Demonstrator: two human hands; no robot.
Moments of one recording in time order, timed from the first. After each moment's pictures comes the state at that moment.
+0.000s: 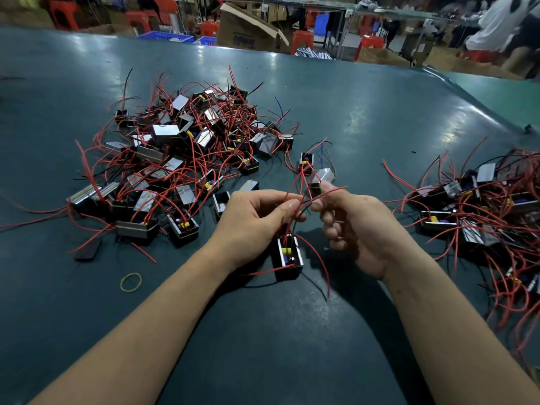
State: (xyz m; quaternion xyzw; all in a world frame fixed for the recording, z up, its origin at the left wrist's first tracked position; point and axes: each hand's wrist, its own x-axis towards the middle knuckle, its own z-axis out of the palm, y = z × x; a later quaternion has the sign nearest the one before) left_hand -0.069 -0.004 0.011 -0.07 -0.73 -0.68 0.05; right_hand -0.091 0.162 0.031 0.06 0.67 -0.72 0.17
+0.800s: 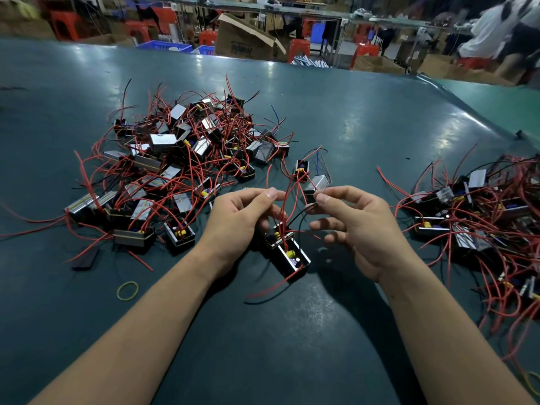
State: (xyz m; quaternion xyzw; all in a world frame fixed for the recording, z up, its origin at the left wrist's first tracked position) left_hand -0.076 -0.010 0.014 0.02 -0.67 -0.74 0.04; right_hand -0.089 0.168 0.034 0.01 0.65 -0.75 0.07
